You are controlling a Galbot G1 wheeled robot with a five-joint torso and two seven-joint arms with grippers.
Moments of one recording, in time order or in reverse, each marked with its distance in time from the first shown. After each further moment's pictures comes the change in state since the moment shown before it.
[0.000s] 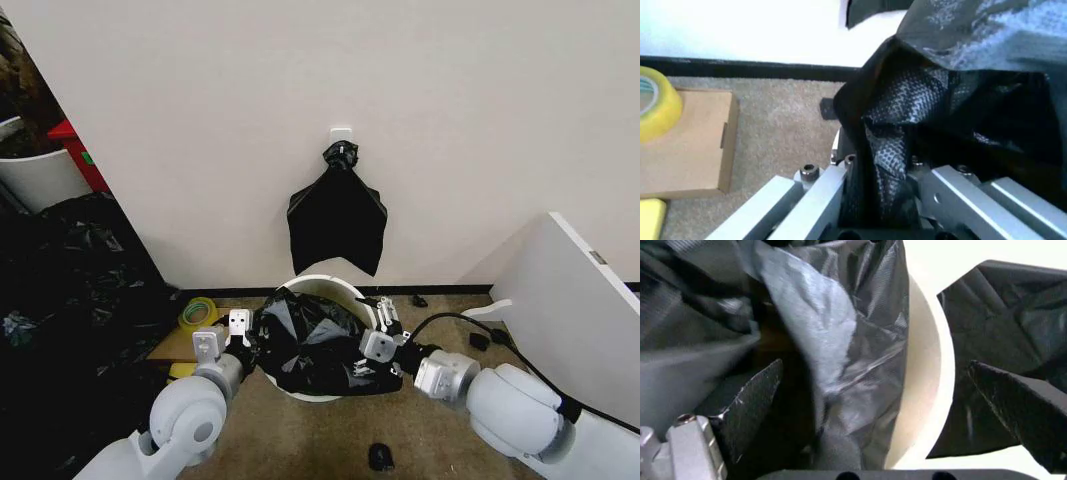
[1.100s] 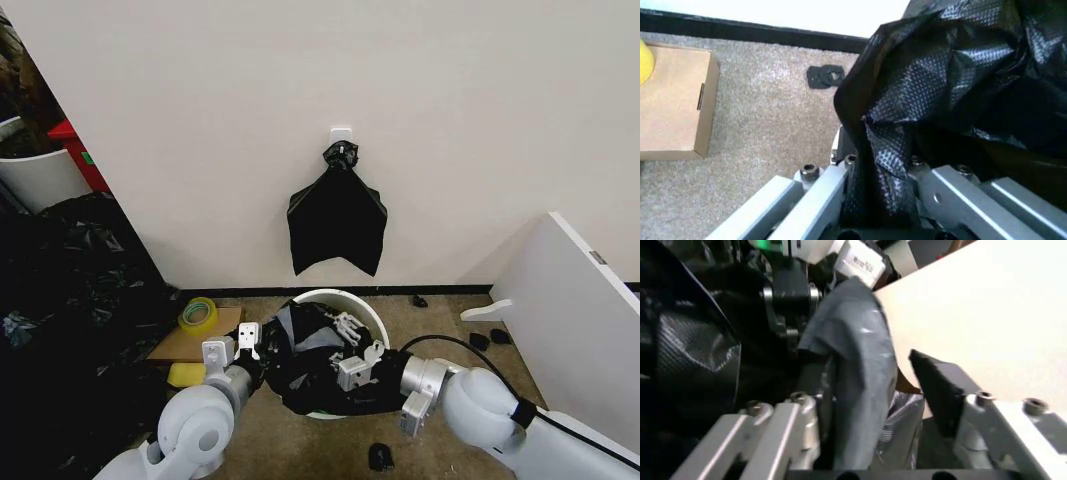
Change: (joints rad) left arm 0.020 -0.022 0.015 -0.010 -0.074 0.036 -0.039; right arm 0.029 0.082 -0.088 -0.118 -0.347 0.454 0.046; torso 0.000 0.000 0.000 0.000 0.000
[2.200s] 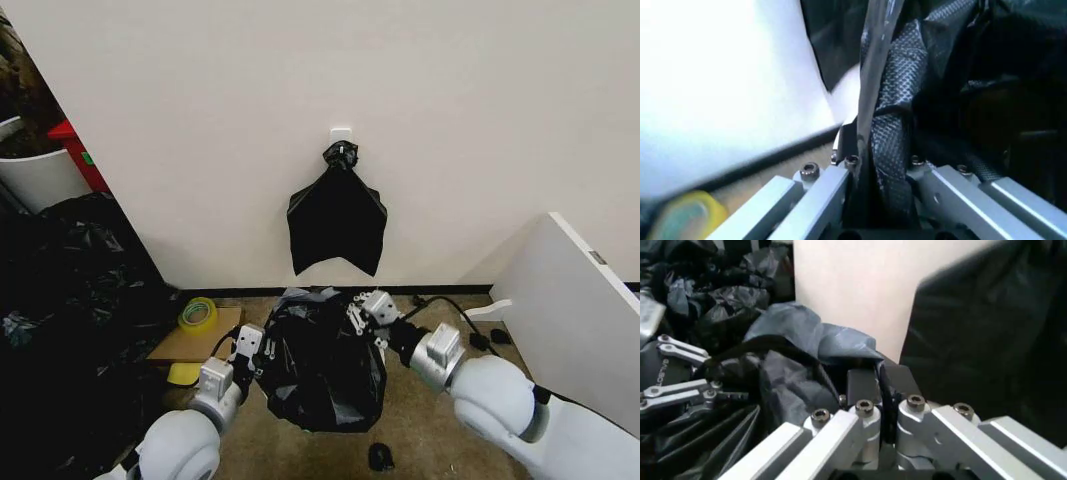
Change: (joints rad) left arm 0.136 0.085 -0.027 -0.008 0.659 -0.213 0.334; right arm 0.016 -0.012 0.095 0.109 1.051 -0.337 0.221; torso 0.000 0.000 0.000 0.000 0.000
